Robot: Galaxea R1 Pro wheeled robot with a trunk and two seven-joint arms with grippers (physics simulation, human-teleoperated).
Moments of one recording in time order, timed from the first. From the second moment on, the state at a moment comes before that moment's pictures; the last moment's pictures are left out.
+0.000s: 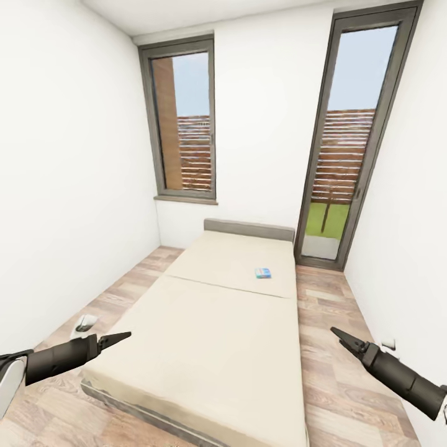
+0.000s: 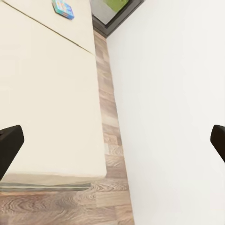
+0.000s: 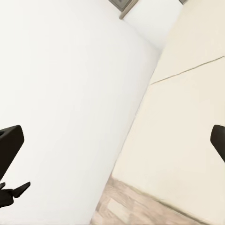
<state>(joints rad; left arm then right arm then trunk) -0.25 0.36 0.27 -1.39 0.46 1.00 -0.88 -0.08 -0.20 -0.46 -1.55 -0.76 0.89 0.68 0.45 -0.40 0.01</state>
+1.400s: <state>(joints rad) -0.25 0.37 0.28 -1.39 0.47 1.00 -0.88 -0.10 -0.21 -0.34 -1.55 -0.74 0.70 0.64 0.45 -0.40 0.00</state>
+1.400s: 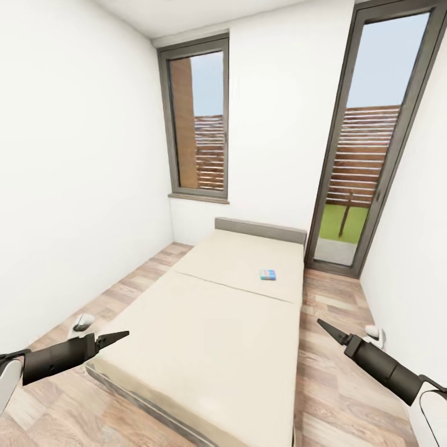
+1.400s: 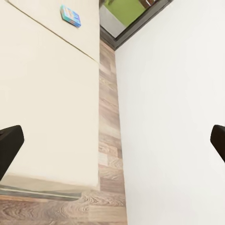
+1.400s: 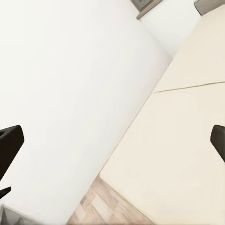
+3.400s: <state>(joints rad) -0.25 0.37 0.28 -1.39 0.47 1.01 -0.88 -0.10 -0.20 -0.30 -1.55 -0.74 0.69 0.63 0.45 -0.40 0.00</state>
